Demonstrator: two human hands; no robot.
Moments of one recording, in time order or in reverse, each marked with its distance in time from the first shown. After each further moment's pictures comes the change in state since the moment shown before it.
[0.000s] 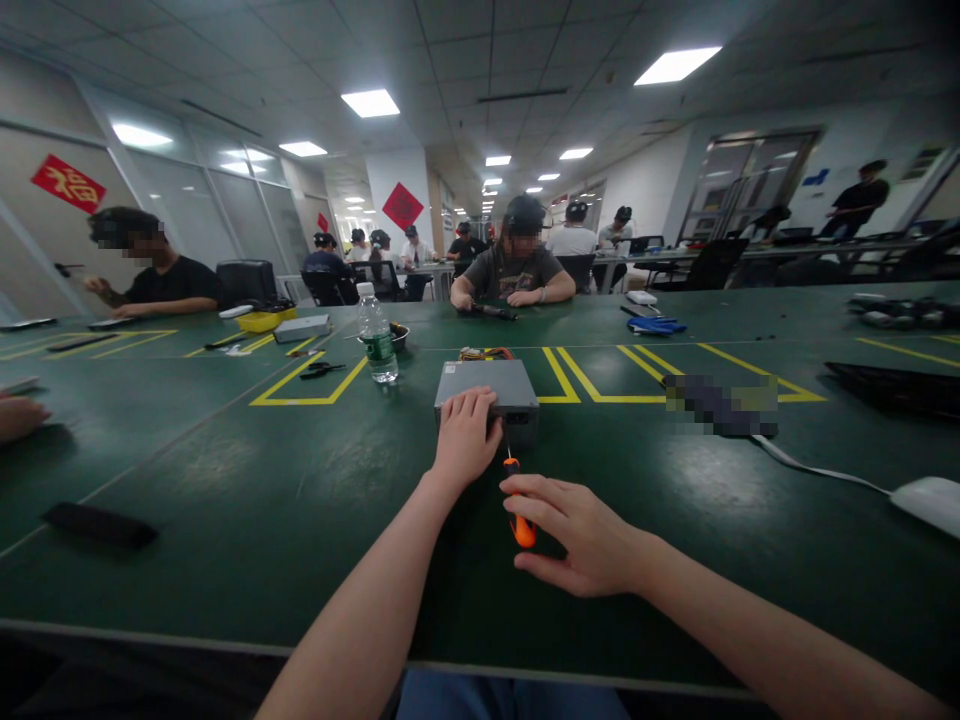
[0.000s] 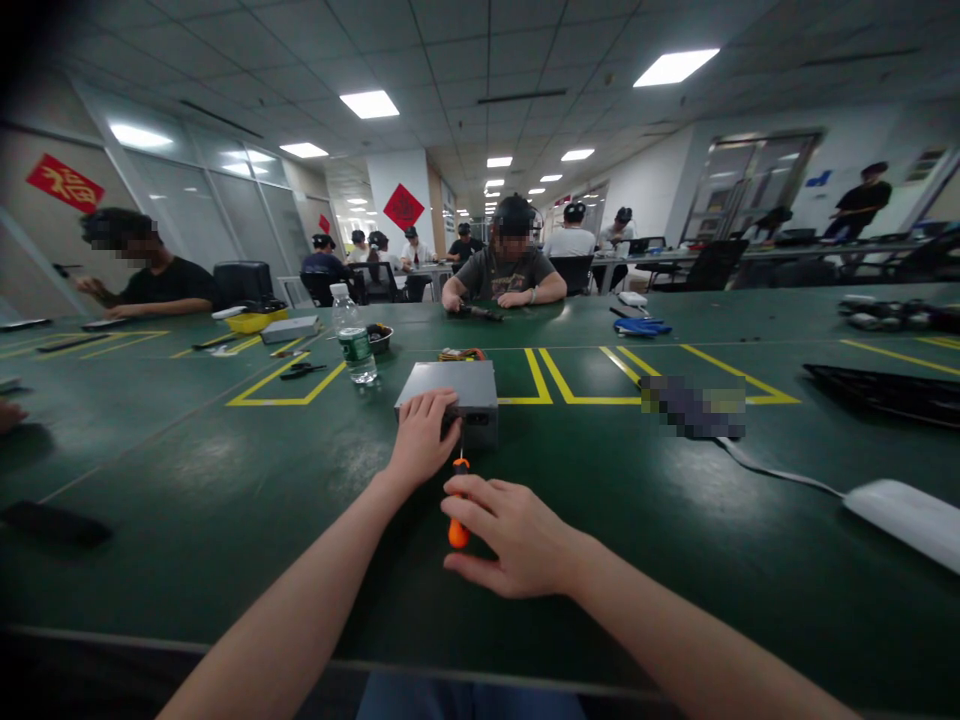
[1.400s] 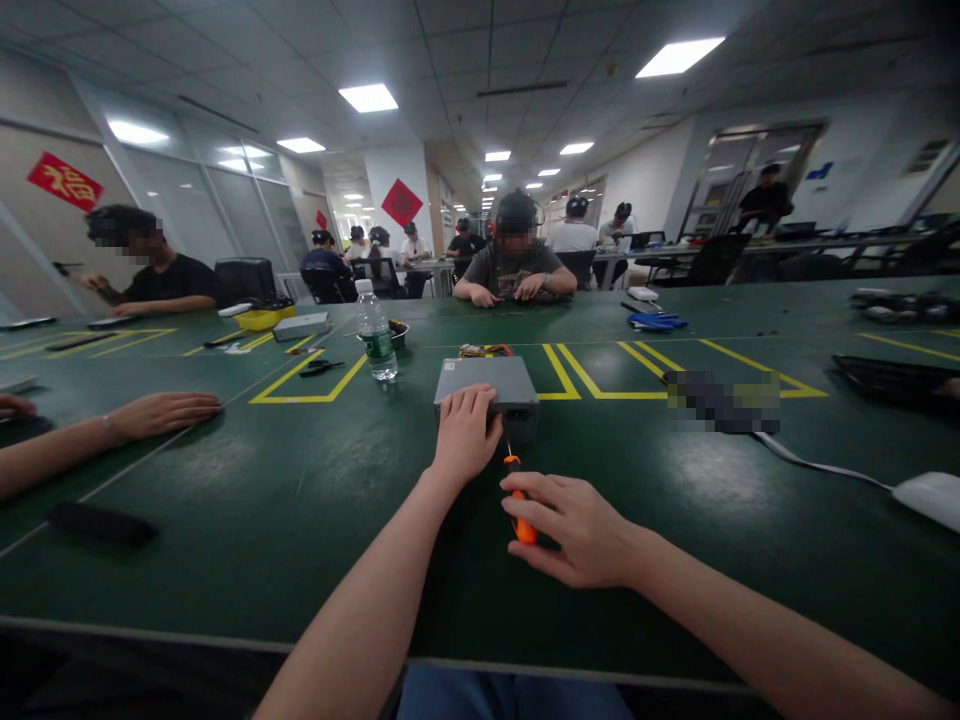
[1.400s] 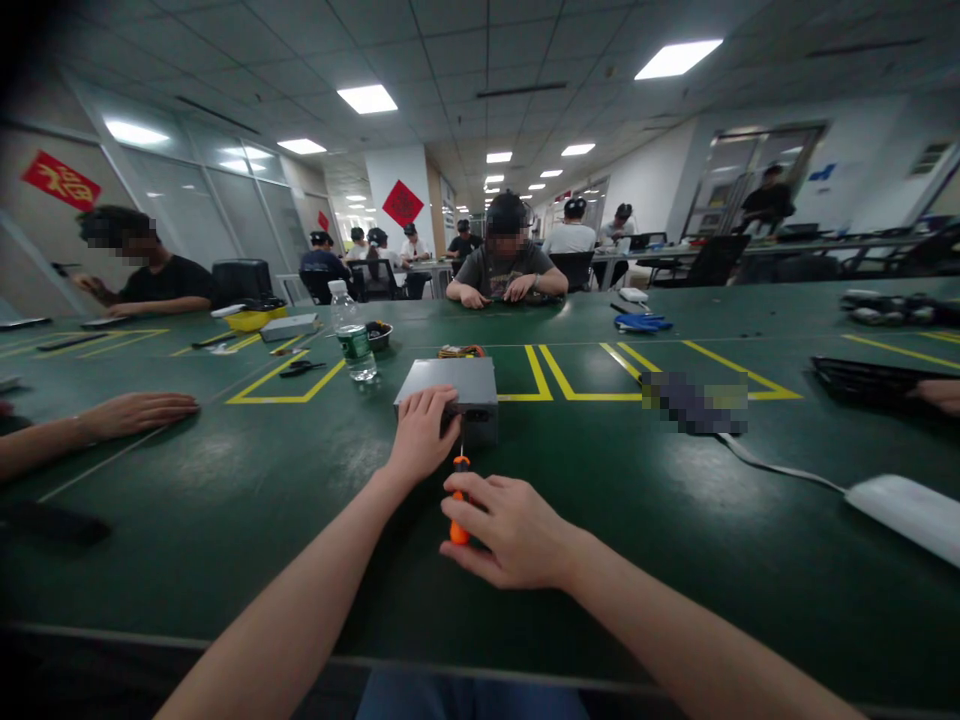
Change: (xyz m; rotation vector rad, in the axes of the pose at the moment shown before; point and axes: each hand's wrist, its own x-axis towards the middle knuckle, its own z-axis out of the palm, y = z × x) left_hand 0.000 -0.001 0.002 0.003 0.016 0.011; right_hand 0.003 0.001 0.001 -0.036 0.020 -0.022
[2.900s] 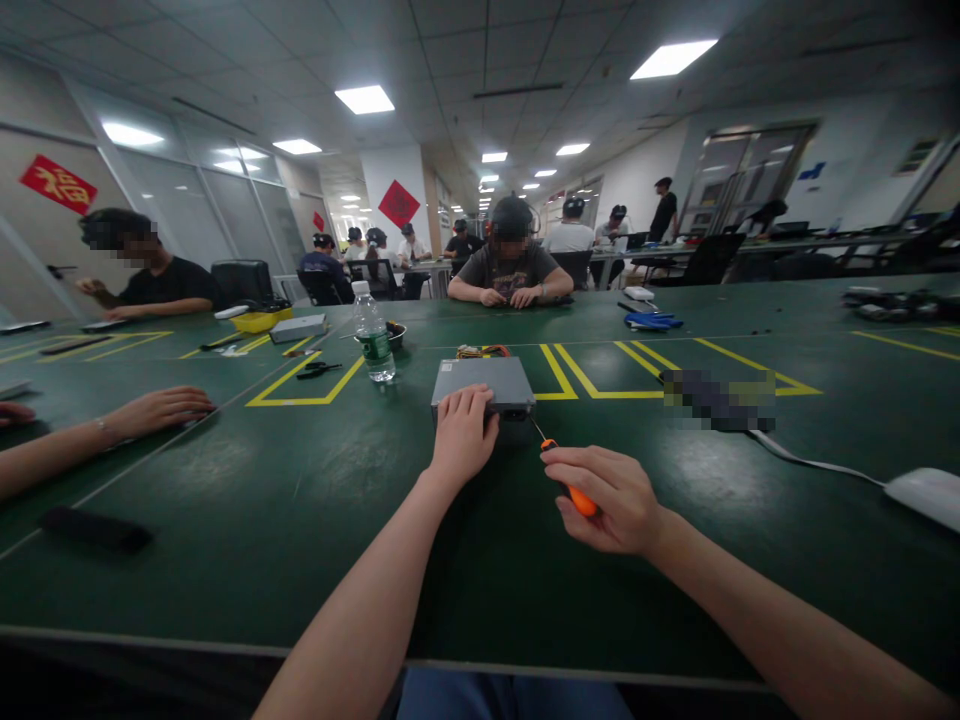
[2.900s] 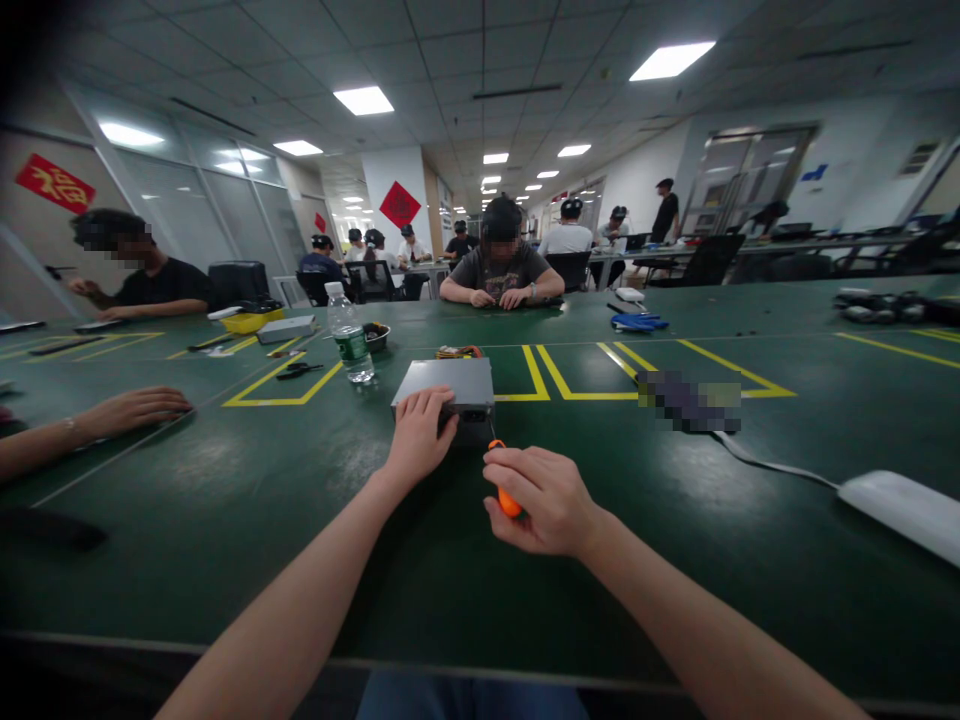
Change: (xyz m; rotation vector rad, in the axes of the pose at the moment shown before) left_hand 0.001 0.001 -0.001 0.006 -0.025 -0.018; right_hand -0.012 0.021 -0.019 -0.130 0.327 0.008
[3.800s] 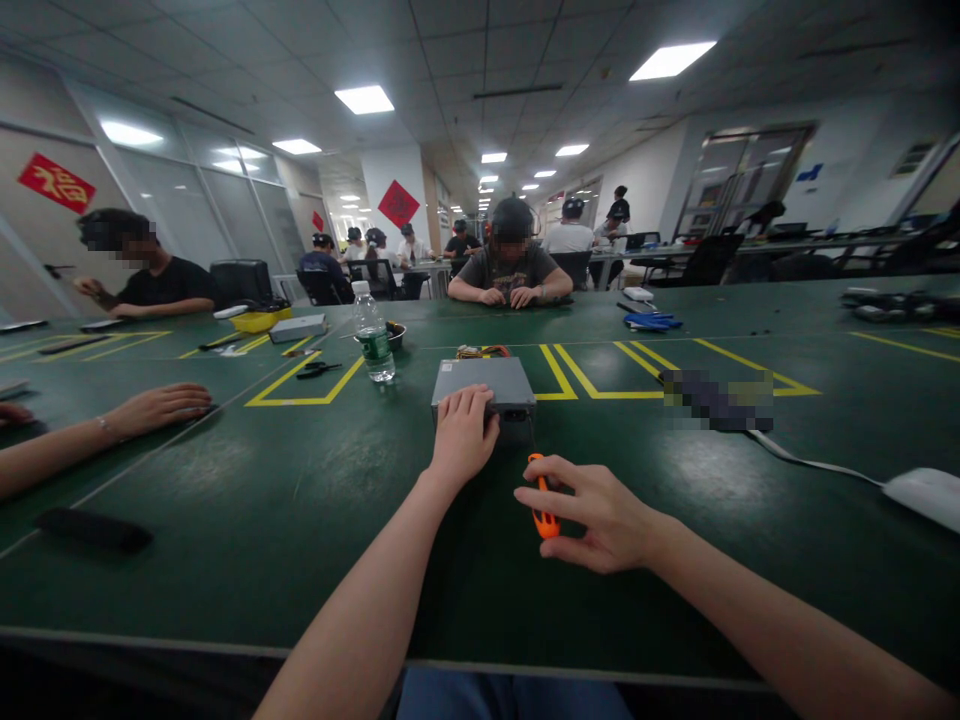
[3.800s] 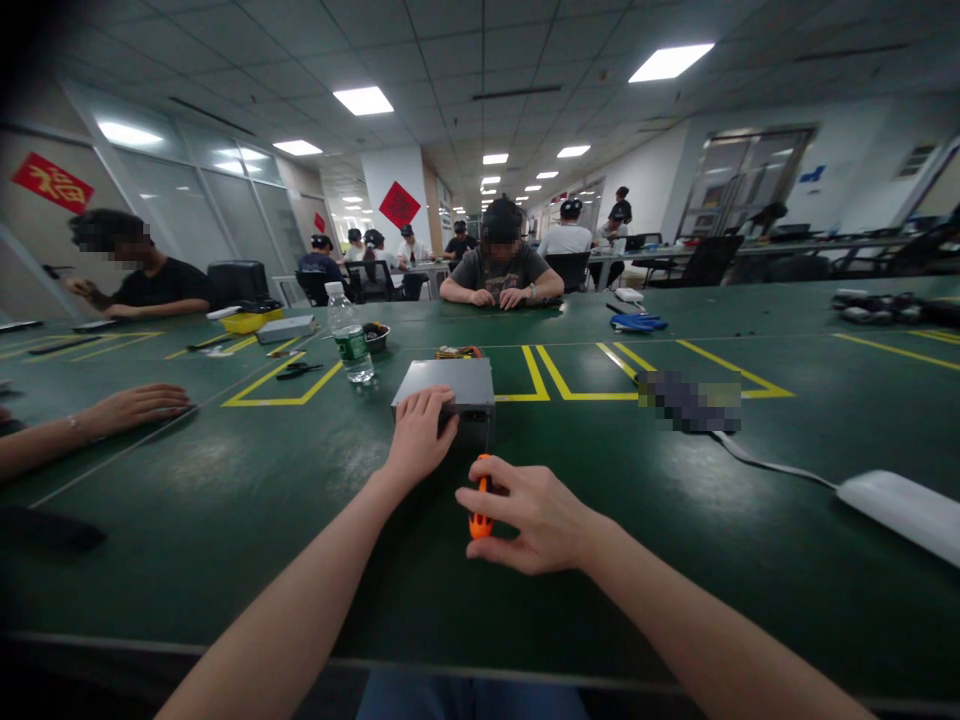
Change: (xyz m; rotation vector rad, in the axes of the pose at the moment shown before) left_hand 0.000 0.000 0.000 -0.002 0.018 0.007; right_hand -0.001 -0.005 0.002 0.098 -0.378 -0.009
